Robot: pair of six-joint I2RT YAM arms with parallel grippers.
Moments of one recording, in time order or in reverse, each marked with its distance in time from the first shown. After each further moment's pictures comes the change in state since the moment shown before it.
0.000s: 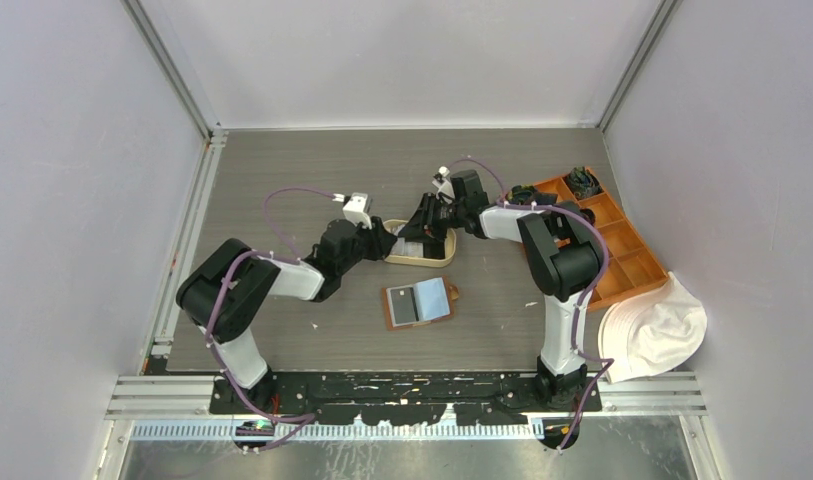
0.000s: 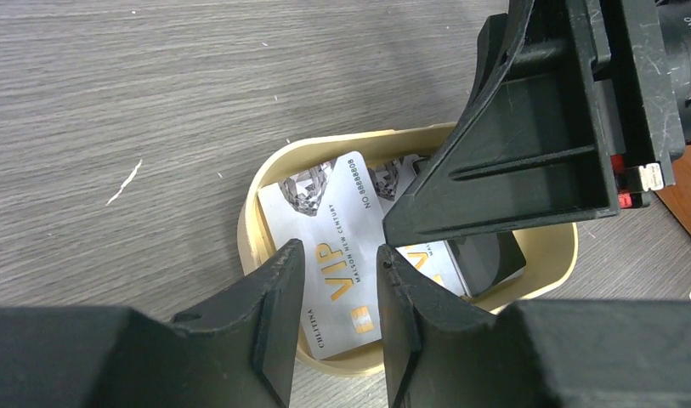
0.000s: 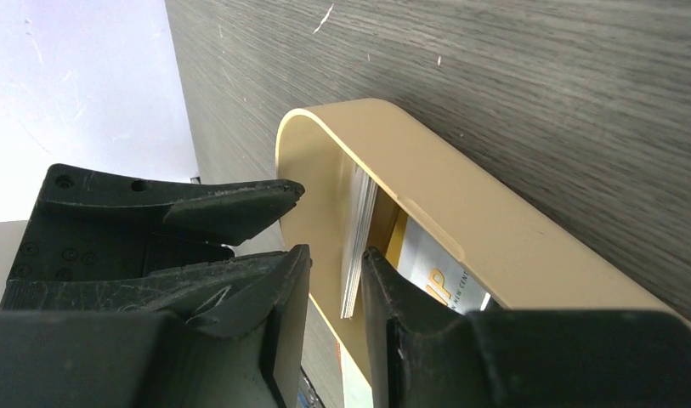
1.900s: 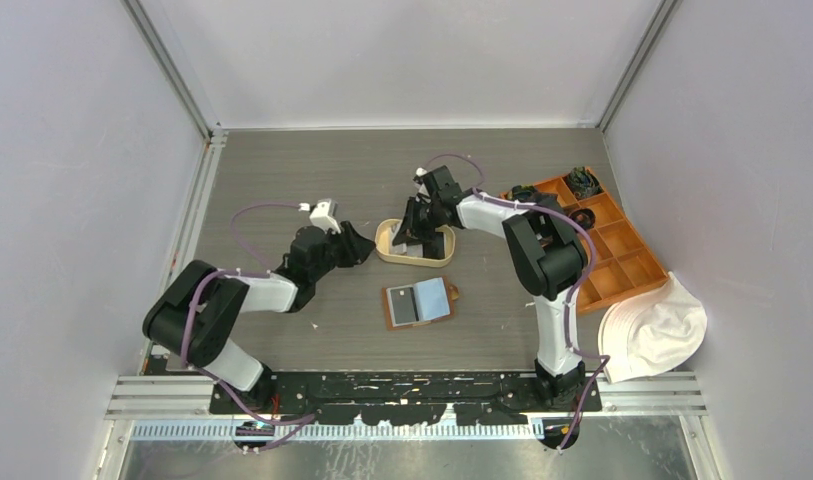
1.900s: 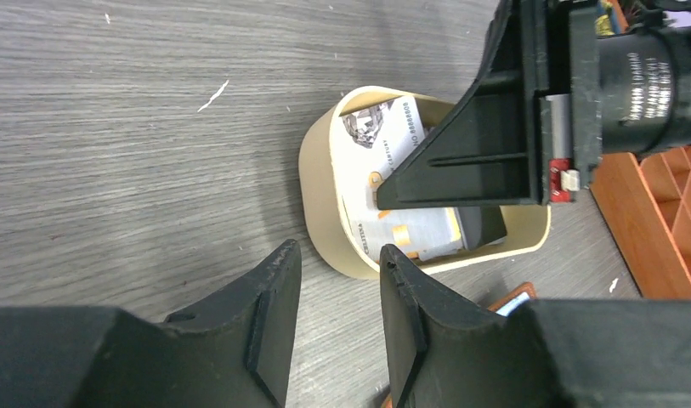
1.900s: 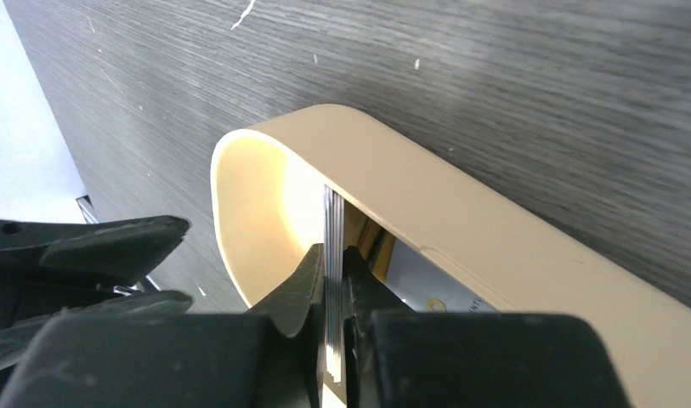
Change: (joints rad) left arm 0.132 -0.169 -0.158 -0.049 0.111 -0.171; right arm 0.109 0.063 0.215 -0.360 0.259 -0.129
